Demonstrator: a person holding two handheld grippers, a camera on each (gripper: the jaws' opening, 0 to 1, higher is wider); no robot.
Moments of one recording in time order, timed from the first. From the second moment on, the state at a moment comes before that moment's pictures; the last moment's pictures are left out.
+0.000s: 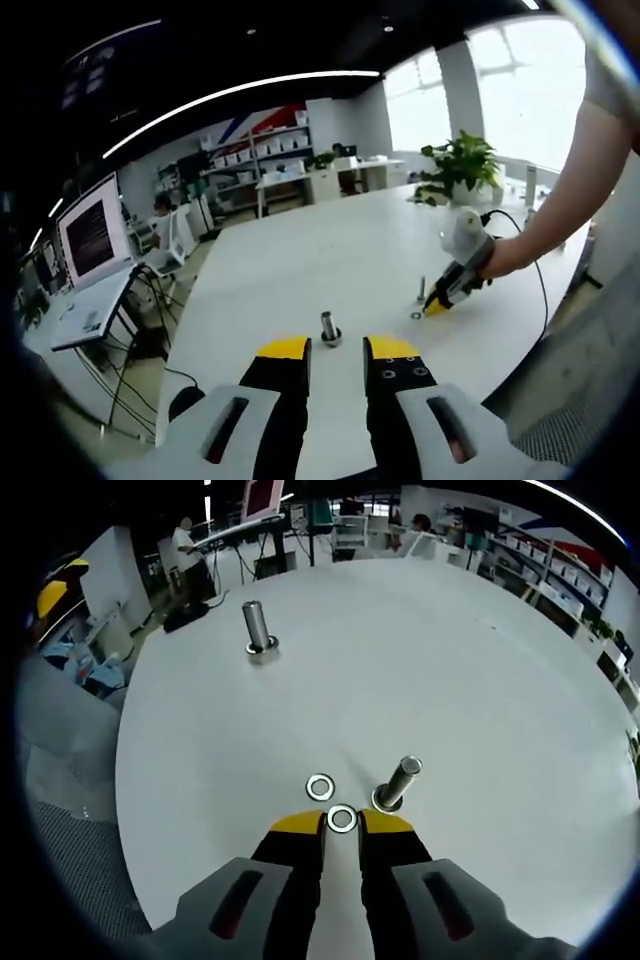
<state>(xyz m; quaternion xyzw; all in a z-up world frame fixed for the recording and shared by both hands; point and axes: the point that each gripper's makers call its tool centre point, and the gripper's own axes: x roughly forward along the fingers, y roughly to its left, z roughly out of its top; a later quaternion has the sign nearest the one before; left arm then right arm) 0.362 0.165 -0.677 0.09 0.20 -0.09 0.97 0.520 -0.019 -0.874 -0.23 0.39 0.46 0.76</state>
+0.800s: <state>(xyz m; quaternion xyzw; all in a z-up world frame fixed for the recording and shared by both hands) 0.362 0.166 -0.678 0.09 0.21 -0.09 0.97 0.518 -0.025 -0.874 -0.23 0.39 0.46 0.77</state>
